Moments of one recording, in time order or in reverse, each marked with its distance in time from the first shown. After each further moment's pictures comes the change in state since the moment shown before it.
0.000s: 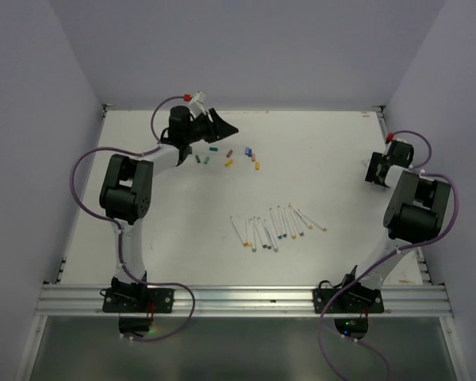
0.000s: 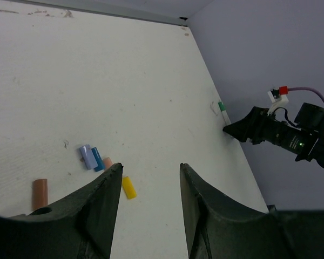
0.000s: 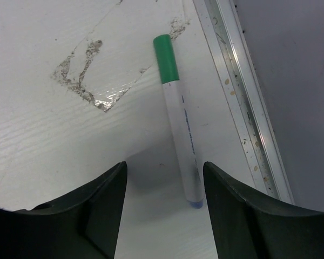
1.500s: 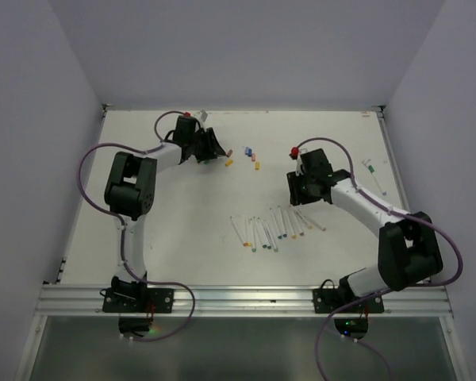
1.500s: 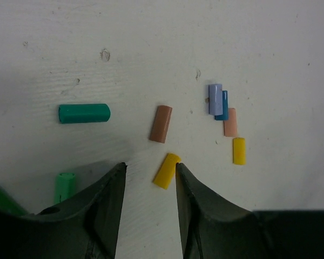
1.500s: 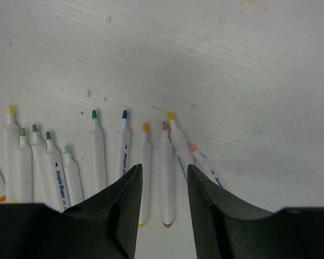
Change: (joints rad) left arm -0.001 0.084 0.074 -0.490 -0.254 0.202; right arm 0.780 -0.396 -0.159 -0.459 -0.114 0.233
